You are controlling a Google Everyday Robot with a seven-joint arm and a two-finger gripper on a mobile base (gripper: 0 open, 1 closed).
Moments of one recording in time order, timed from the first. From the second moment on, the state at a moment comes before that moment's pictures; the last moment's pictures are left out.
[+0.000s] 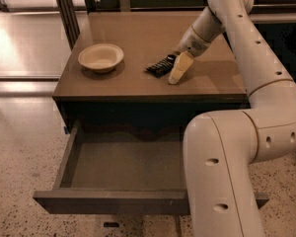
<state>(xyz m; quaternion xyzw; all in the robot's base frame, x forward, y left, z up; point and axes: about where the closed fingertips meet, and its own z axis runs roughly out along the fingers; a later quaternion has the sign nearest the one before) 0.755 -0.109 0.796 -0.60 0.75 0.18 0.21</state>
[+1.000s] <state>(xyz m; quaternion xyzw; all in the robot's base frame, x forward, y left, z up) 0.763 -0.085 0.795 -0.59 0.75 0.20 0.22</state>
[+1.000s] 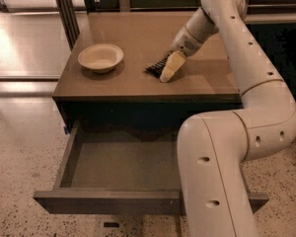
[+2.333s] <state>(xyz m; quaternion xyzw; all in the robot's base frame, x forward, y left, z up) 0.763 -0.085 0.803 -0.59 0.75 0.20 0.22</state>
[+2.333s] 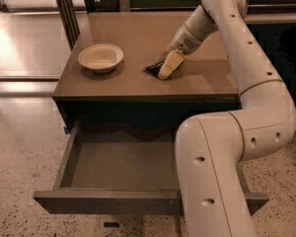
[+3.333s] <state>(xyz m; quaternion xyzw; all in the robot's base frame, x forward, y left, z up) 0.757 -0.080 0.817 -0.59 0.75 0.21 0.22</state>
